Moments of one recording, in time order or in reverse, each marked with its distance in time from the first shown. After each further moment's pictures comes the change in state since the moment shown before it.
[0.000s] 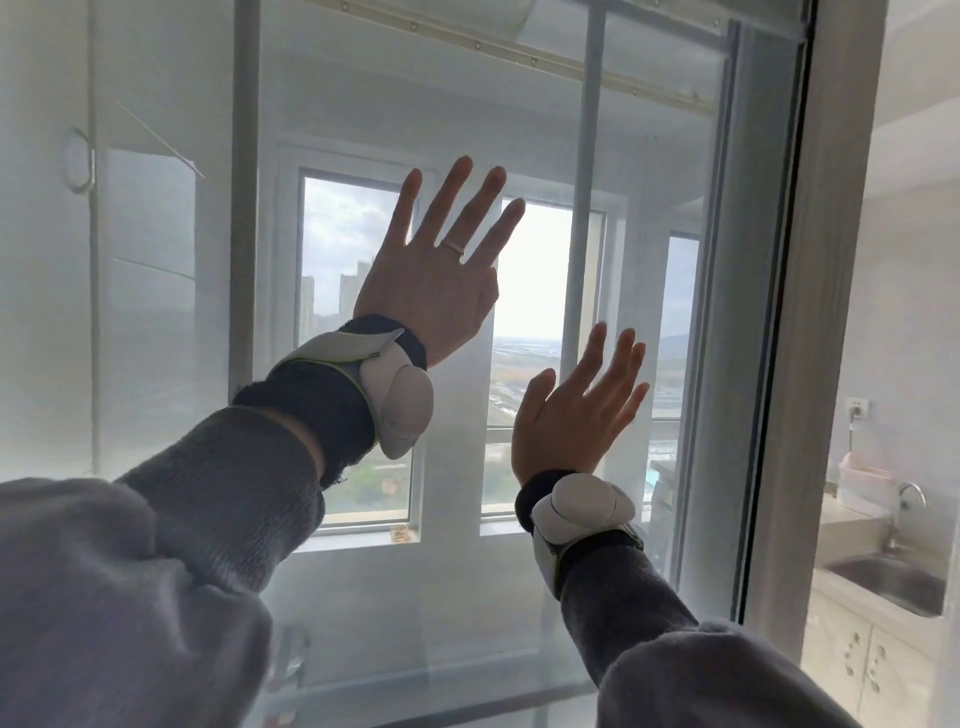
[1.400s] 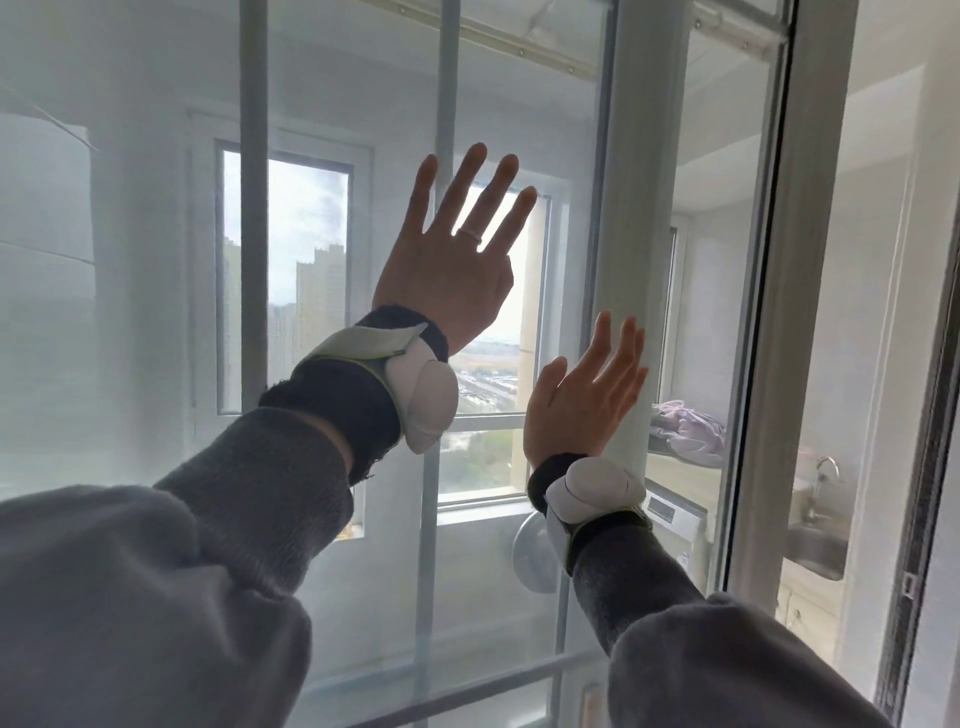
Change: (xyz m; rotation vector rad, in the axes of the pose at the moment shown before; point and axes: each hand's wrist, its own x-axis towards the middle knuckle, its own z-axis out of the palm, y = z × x) left_hand 0.067 0.120 0.036 -0.046 0.111 0.034; right_hand 0.063 0.126 -0.008 -0.007 -0.004 -0.014
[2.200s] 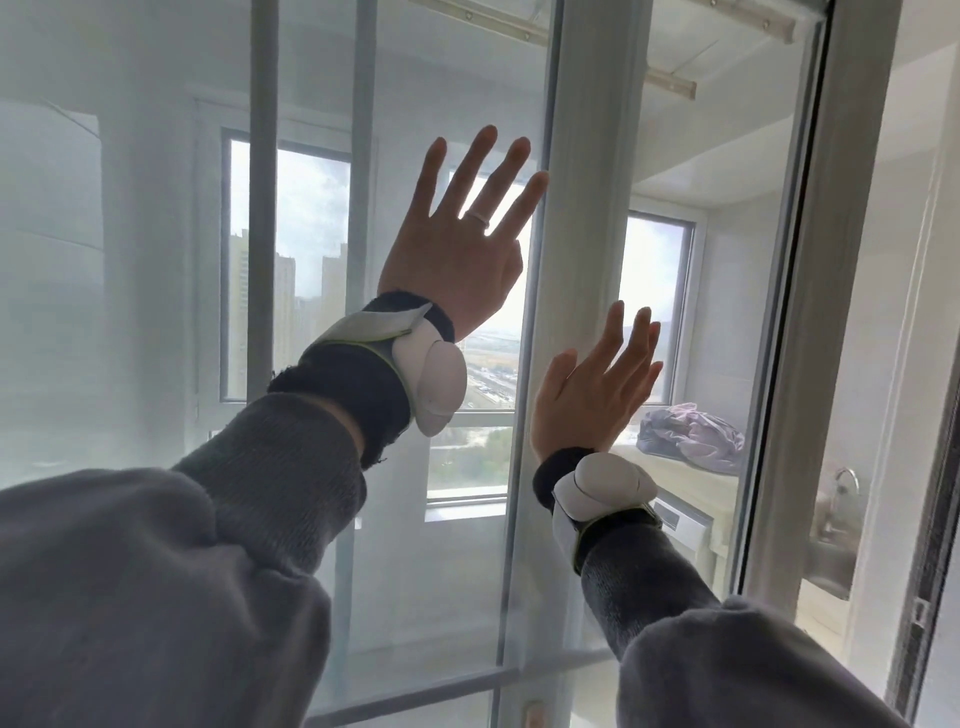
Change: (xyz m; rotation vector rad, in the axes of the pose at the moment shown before) left_hand 0.034 0.066 0.020 -0.003 0.003 -0.021; right_hand 0.034 0.067 -0.004 0.028 0.019 -0.007
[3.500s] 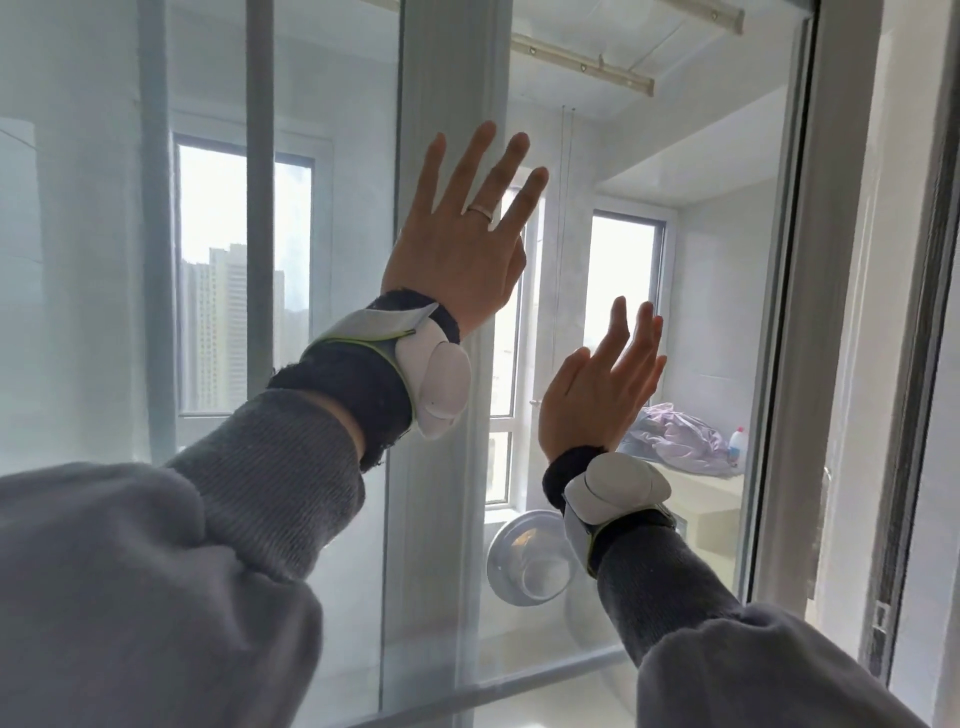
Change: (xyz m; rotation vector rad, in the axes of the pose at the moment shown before) left_hand 0.056 0.112 0.029 0.022 -0.028 0.005; right_hand 0.054 0.116 -0.011 -0.003 0.004 0.008
